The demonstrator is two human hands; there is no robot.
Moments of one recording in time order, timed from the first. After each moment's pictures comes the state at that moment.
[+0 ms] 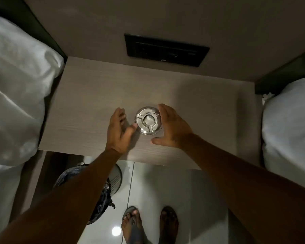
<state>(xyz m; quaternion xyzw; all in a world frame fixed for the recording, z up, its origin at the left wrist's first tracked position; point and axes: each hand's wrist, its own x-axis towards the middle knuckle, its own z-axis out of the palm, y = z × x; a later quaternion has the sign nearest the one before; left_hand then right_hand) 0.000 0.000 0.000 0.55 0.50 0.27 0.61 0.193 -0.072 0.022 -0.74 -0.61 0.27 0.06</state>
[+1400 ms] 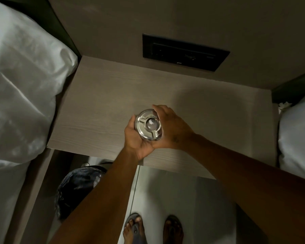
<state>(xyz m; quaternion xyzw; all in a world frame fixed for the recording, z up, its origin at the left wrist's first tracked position) 0.024 0.000 -0.025 0.01 0.40 0.26 0.88 0.164 -0.039 0.021 -0.69 -0.66 0.28 0.13</state>
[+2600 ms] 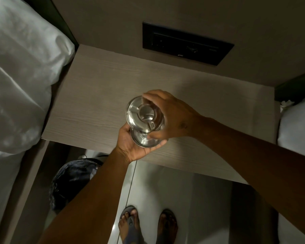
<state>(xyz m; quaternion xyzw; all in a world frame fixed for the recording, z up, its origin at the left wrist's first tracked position) -0.001 -0.010 -0.046 -0.04 0.25 0.15 0.96 0.183 -0.023 0.056 -0.58 -0.76 0.27 0.14</state>
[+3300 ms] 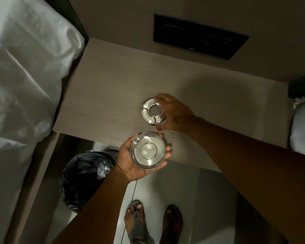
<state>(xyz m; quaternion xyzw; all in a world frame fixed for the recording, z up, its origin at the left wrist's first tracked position) -0.057 -0.064 -0.041 -0.05 0.27 0.10 0.96 0.165 -0.017 -0.003 -0.67 -0.68 0.29 0.04</state>
